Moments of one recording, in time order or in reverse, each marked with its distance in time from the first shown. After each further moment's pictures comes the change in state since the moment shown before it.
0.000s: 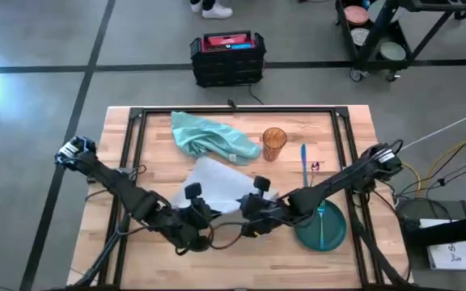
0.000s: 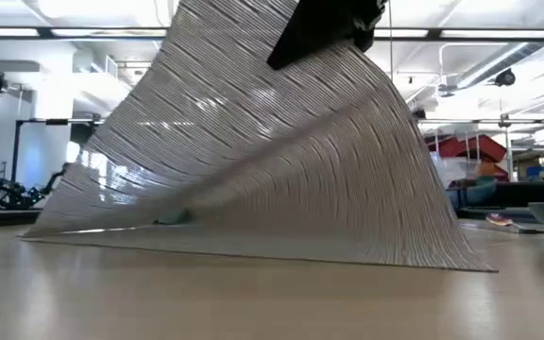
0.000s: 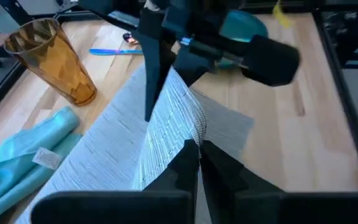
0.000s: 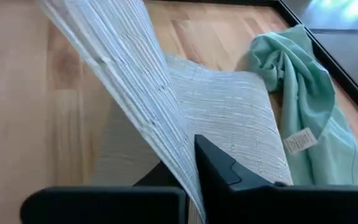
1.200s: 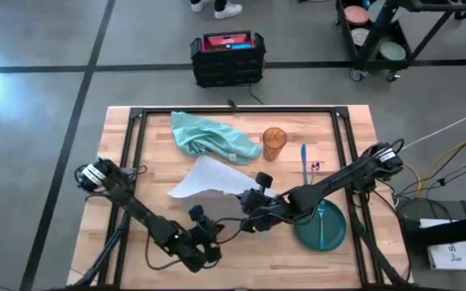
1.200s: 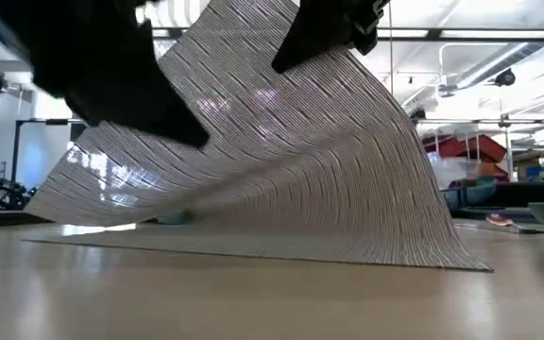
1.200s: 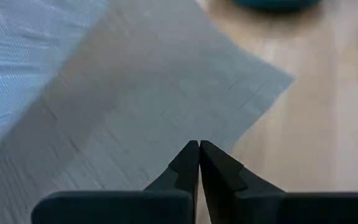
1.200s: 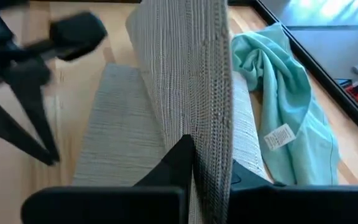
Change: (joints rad) left arm -0.038 0.388 -0.203 0.362 -0.182 -0.400; right arm -0.010 -0.013 -0.002 0.002 0.051 0.026
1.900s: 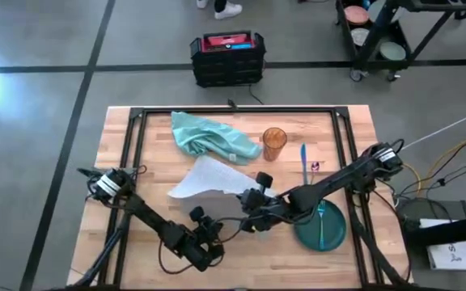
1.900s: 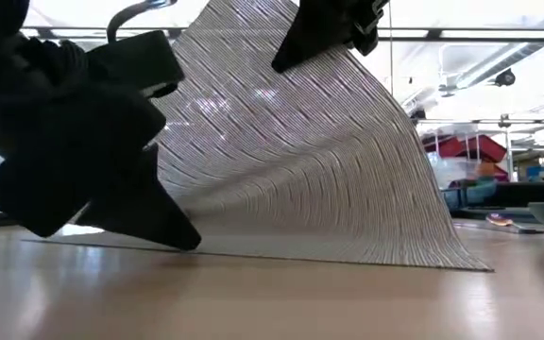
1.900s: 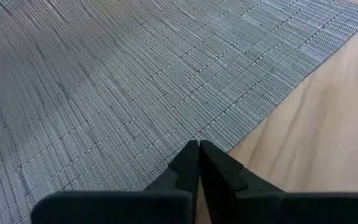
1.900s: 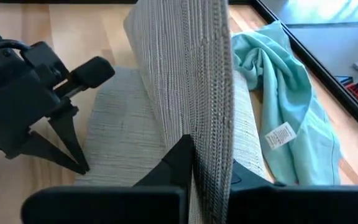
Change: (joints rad) left arm 0.015 0.116 -0.003 -0.006 0.021 -0.119; right arm -0.003 0.000 0.000 0.000 0.001 0.010
